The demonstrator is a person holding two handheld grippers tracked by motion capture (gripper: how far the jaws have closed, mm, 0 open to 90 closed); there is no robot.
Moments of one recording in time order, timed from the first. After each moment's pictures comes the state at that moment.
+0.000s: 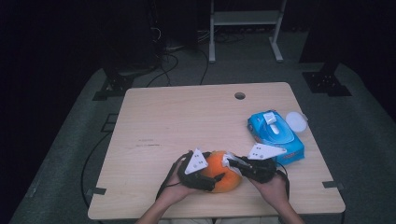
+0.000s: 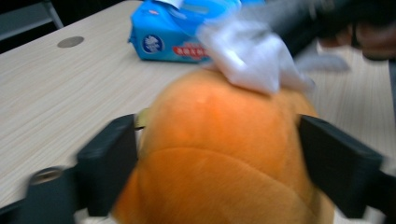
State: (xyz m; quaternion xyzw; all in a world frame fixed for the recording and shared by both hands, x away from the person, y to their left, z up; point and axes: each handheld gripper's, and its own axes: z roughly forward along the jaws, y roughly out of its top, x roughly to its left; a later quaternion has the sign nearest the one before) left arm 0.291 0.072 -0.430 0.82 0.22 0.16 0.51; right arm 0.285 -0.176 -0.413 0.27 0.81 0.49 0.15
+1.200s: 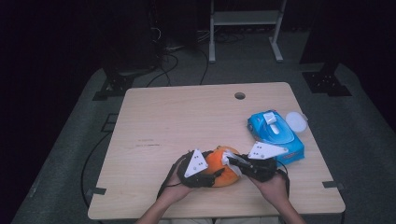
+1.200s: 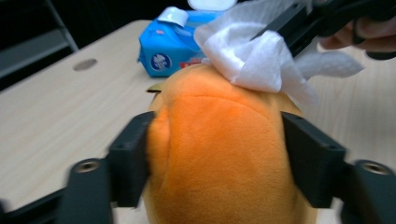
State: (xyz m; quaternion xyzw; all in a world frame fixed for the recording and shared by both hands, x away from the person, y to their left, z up) left arm 0.286 0.070 -0.429 0.82 0.18 0.19 0.51; right arm 0.285 -0.173 -0.407 0.26 0.81 0.50 0.16
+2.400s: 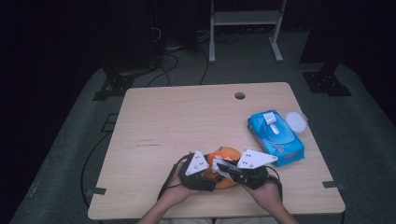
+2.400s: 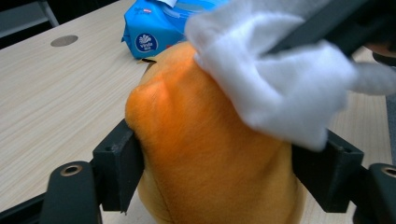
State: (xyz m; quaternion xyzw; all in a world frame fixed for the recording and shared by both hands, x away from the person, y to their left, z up) left arm 0.282 0.067 -0.434 0.83 0.20 0.16 0.50; right arm 0.267 -0.147 -0.399 0.21 0.82 0.50 0.17
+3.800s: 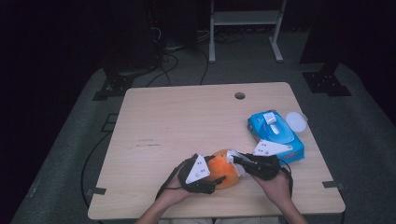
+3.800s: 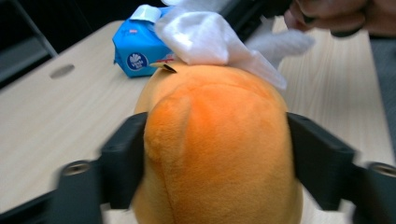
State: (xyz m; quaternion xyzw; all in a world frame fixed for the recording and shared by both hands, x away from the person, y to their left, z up) left arm 0.278 0.066 -0.430 0.83 0.15 0.17 0.51; right arm 0.288 -0.183 -0.408 0.29 0.80 0.50 0.15
